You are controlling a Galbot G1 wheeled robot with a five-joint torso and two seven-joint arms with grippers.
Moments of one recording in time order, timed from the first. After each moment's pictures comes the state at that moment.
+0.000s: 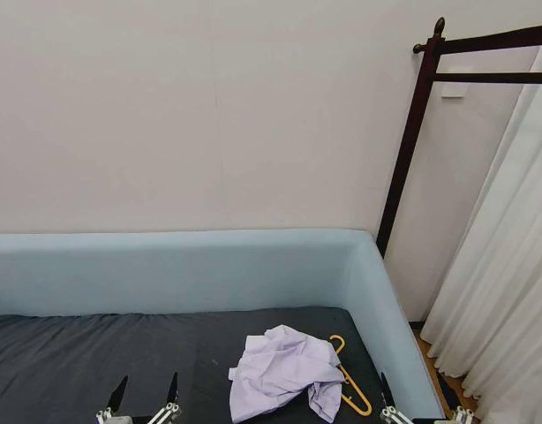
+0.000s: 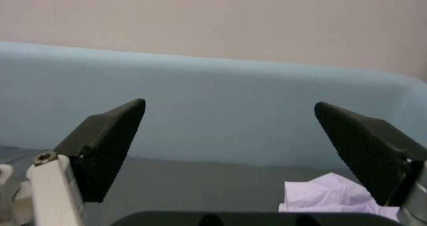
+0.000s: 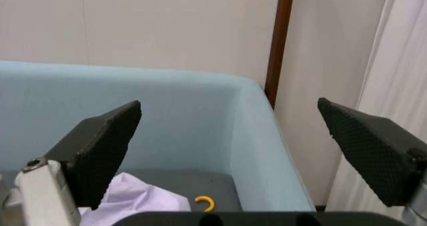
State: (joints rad) left arm 1.83 -1.30 -0.51 -2.15 -0.22 -0.30 -0.21; right arm -1.89 1.50 0.59 2.22 0.02 0.30 0.04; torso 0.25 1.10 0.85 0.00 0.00
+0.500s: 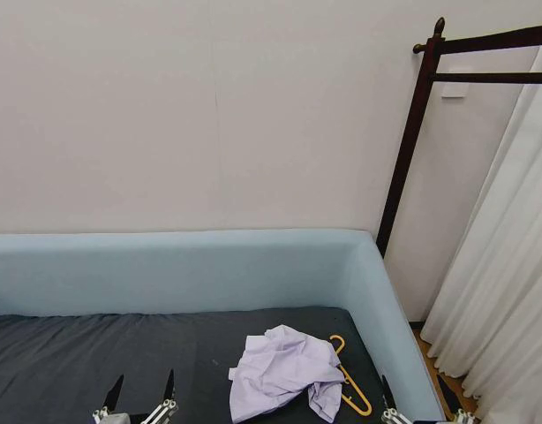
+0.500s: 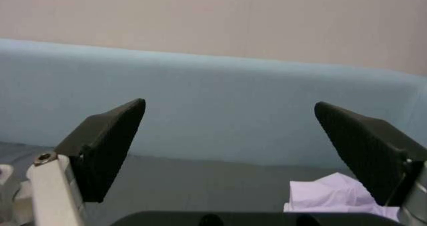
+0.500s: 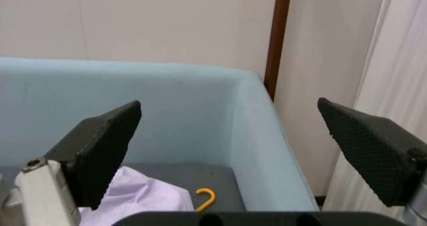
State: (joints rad) left arm 1.83 -1.30 -0.51 -2.15 -0.23 -0.28 -0.22; right arm -1.90 1.49 0.60 2.23 0.04 0.26 0.05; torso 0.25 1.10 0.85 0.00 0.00
